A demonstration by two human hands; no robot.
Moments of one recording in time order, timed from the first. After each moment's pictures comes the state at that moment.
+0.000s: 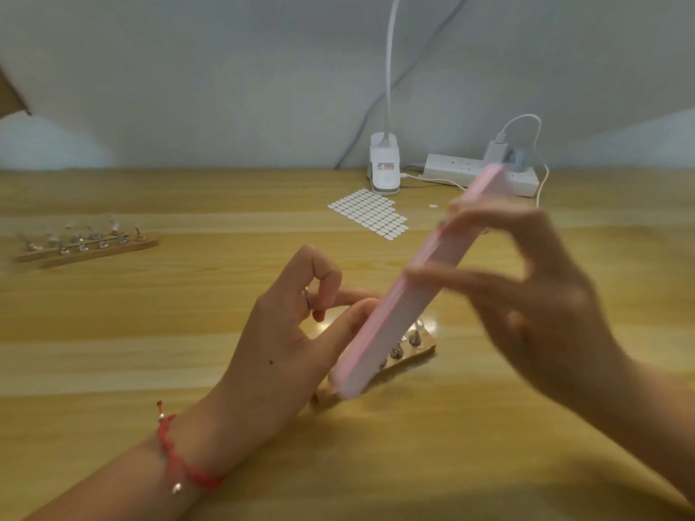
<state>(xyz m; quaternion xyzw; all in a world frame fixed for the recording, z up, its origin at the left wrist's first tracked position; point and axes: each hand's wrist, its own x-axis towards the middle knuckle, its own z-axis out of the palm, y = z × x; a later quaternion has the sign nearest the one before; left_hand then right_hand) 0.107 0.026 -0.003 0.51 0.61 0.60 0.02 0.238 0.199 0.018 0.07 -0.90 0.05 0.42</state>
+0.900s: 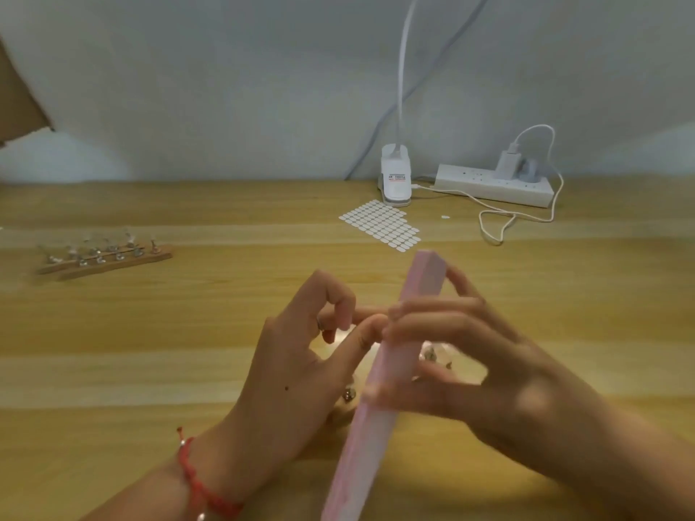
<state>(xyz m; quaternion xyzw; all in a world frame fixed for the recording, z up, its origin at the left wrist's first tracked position) 0.110 0.027 -0.006 0.48 0.61 0.62 -0.01 0.236 0.176 -0.002 0.14 -0.92 0.08 0.36</state>
